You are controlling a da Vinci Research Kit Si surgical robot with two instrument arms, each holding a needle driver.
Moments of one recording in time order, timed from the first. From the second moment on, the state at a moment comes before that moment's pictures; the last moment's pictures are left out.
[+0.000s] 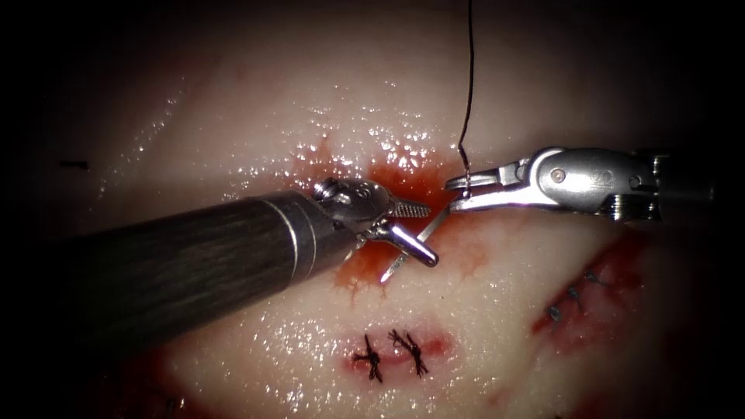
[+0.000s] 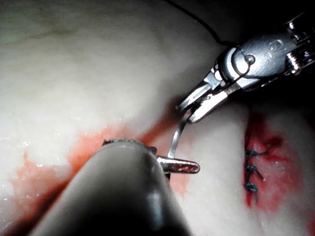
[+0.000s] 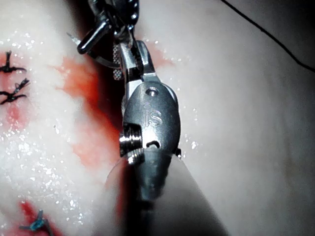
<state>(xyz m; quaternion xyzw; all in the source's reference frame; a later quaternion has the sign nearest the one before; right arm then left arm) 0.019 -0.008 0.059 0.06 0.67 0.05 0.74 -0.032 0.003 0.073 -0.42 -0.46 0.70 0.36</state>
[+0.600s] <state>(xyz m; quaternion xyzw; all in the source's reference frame) 0.019 -0.008 0.059 0.05 0.67 0.05 0.74 -0.032 0.003 0.074 -0.38 -0.50 0.67 0.39</state>
